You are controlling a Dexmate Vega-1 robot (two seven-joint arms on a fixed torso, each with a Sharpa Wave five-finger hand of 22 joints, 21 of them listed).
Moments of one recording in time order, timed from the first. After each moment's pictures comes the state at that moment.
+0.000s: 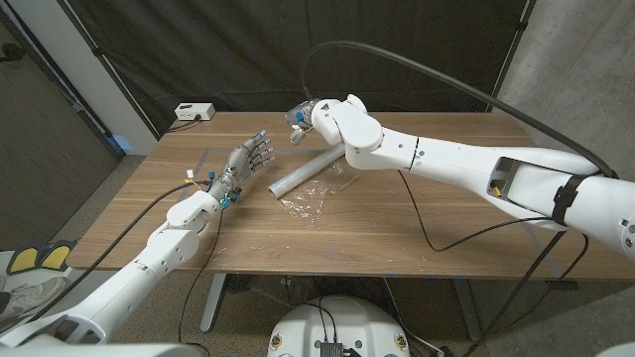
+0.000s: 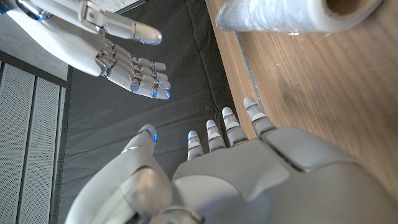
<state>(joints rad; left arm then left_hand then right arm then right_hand) 0.94 0.63 0.33 -1.36 -0.75 -0.31 -0.26 0.27 0.09 0.42 0.02 0.18 0.01 -0.17 0.22 0.19 0.06 -0.04 0.23 0.19 0.13 0.03 0.22 0.19 0.06 0.16 0.32 0.21 -0.02 -0.37 -1.35 -1.69 -0.85 -0.62 0.64 0.74 -0.02 0.48 -0.18 0.20 0.08 -0.03 0.23 0.19 0.19 -0.04 0.22 0.19 0.19 -0.04 0.19 0.17 0.21 -0.04 0.34 0.20</state>
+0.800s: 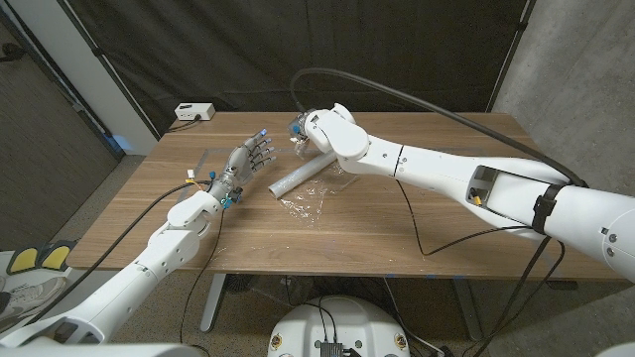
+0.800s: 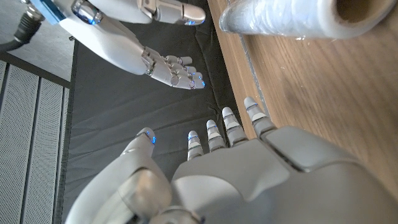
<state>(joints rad) 0.95 0.63 0.33 -1.38 -0.75 -0.31 -0.26 0.24 0.08 0.40 0.04 0.18 0.01 -0.17 0.21 0.19 0.06 -0.04 0.22 0.19 0.13 0.03 0.22 0.20 0.06 0.16 0.32 0.21 -0.06 -0.27 -1.32 -1.50 -1.01 -0.48 0.76 0.83 -0.03 0.46 -0.17 0.24 0.12 -0.05 0.25 0.19 0.21 -0.06 0.22 0.19 0.22 -0.04 0.19 0.18 0.23 -0.03 0.35 0.20</state>
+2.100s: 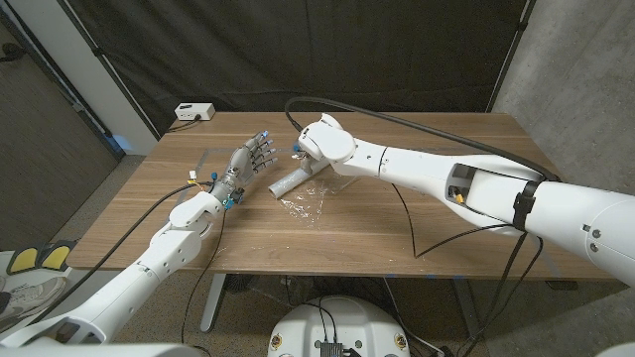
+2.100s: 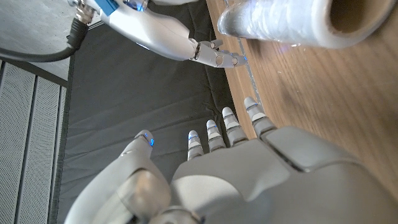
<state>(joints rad) 0.95 0.62 0.34 -1.38 -0.76 -0.30 -0.25 0.23 0.06 0.39 0.05 0.19 0.02 -0.17 0.21 0.19 0.06 -0.04 0.22 0.19 0.14 0.03 0.21 0.20 0.06 0.16 0.32 0.21 -0.03 -0.16 -1.38 -1.26 -1.00 -0.36 0.82 0.89 0.02 0.43 -0.15 0.24 0.15 -0.06 0.24 0.19 0.19 -0.05 0.21 0.19 0.19 -0.04 0.19 0.18 0.23 -0.01 0.35 0.20</state>
